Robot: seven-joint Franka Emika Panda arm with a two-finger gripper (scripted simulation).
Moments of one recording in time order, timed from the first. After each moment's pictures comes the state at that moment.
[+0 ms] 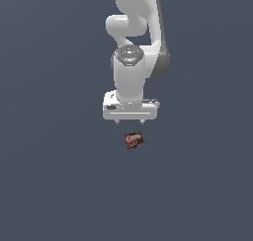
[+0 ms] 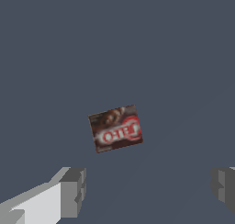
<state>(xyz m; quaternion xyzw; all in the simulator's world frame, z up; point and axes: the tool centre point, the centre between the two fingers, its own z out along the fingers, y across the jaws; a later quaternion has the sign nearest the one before) -0.005 0.013 0.171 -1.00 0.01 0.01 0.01</state>
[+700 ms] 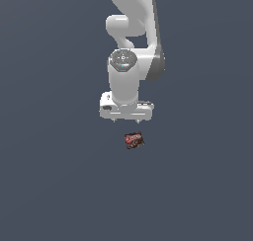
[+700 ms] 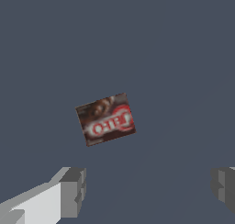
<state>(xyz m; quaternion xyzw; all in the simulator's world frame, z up) -0.019 -0.001 0.158 -1.00 0.04 0.03 0.01</state>
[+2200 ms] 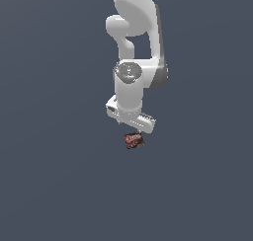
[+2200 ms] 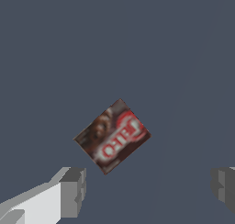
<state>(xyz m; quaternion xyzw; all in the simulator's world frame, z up) -0.011 0.015 0.127 -0.97 0.25 0.03 0.01</state>
